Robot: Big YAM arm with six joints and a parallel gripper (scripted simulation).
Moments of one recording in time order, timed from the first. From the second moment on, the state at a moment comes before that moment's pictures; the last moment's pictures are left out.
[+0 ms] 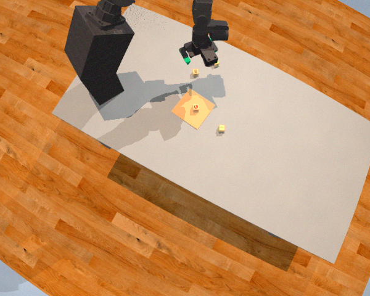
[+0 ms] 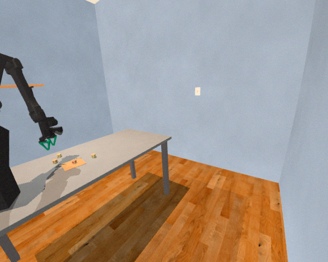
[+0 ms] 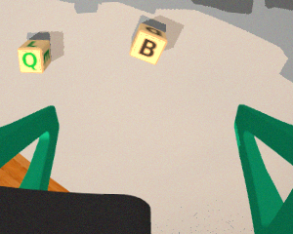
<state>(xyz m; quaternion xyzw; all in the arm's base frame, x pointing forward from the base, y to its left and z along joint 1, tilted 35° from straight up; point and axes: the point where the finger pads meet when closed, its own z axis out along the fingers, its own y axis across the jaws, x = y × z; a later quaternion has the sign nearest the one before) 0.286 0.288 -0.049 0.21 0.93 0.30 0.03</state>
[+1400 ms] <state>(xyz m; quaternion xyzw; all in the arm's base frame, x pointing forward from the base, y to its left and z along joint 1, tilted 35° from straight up) 0.290 0.312 -0.083 -0.34 0.89 0.24 0.19</state>
